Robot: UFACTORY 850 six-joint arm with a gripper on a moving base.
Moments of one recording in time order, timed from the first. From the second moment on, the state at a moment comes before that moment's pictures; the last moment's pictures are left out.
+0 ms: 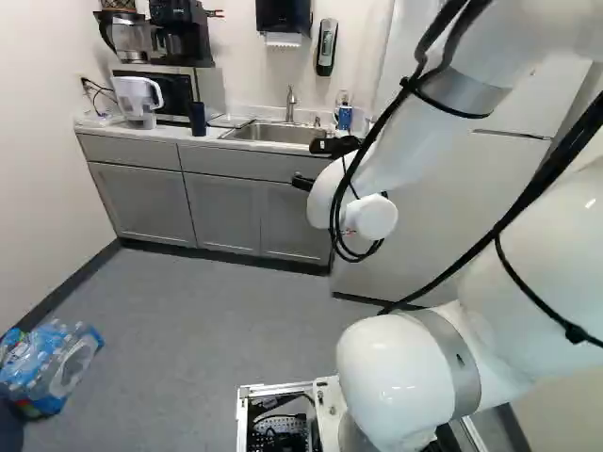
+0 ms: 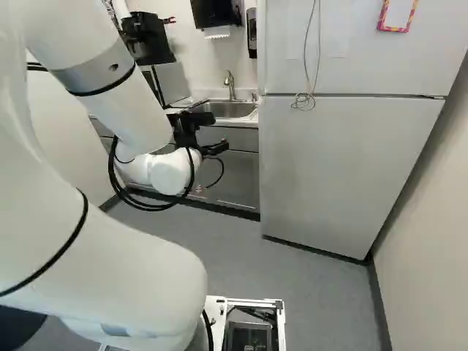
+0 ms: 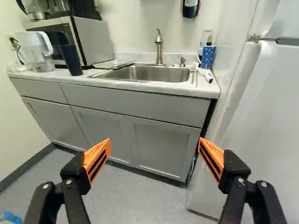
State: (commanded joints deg) arm 3.5 11.0 -17.1 0.0 50.0 0.0
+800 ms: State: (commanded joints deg) arm 4.0 8.8 -24.6 0.0 46.5 0.0
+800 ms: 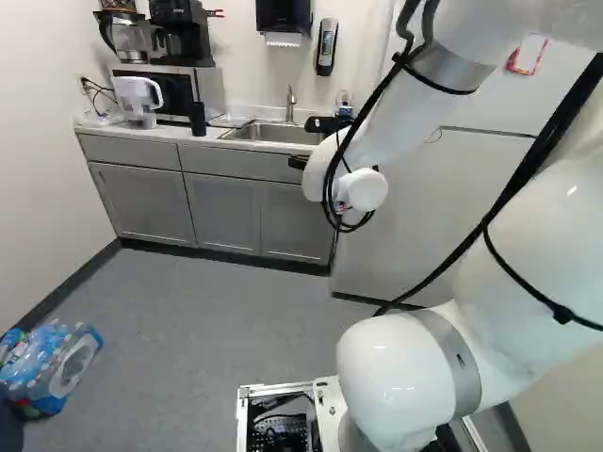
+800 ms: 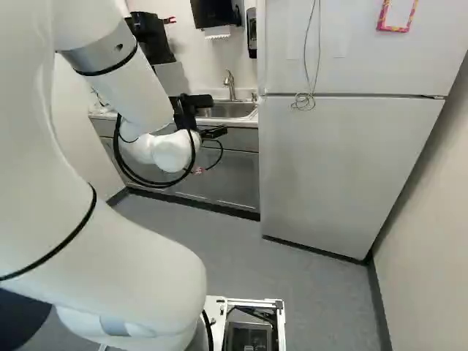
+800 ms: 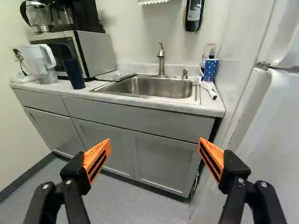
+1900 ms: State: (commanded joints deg) arm 3.7 7.5 -33.0 0.0 34.9 0.0
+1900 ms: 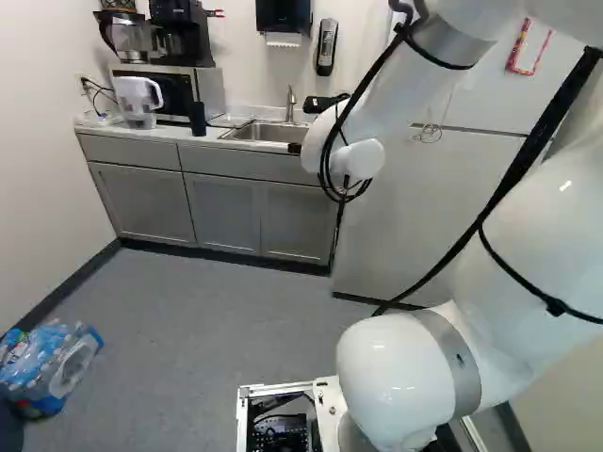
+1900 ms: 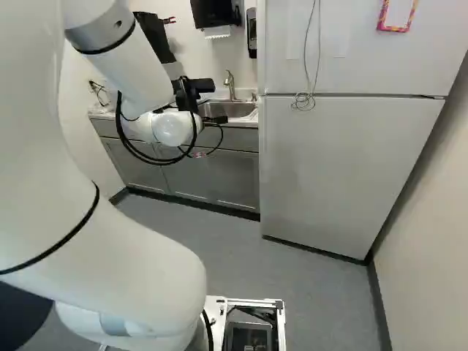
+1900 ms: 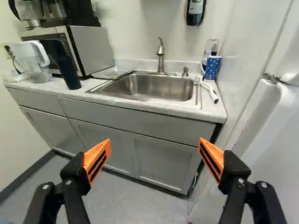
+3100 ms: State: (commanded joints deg) arm 3.2 9.5 -38.9 0.0 21.2 0.0
